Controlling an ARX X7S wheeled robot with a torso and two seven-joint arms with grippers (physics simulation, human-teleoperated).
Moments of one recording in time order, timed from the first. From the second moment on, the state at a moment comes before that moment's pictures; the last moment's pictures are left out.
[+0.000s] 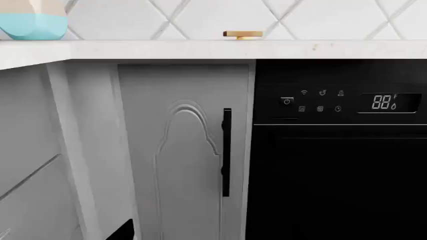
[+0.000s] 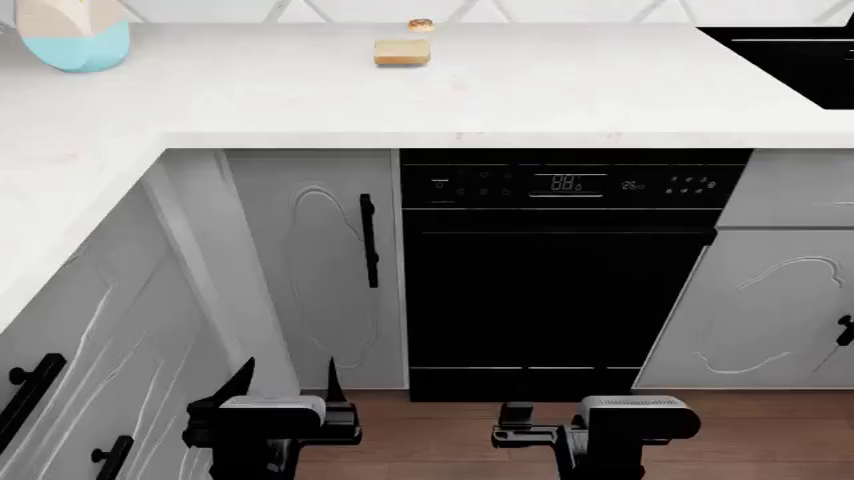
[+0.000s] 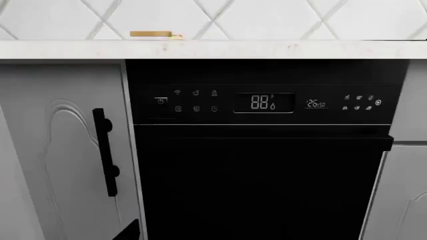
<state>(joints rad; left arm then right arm) 0.00 0.00 0.00 0.00 0.00 0.00 0.00 0.00 0.00 0.00 0.00 0.00 0.00 0.00</state>
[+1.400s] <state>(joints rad) -0.01 -0.11 0.12 0.01 -0.13 -0.01 -0.11 -0.01 0.11 -0.13 -0.02 0.12 -0.01 0.11</state>
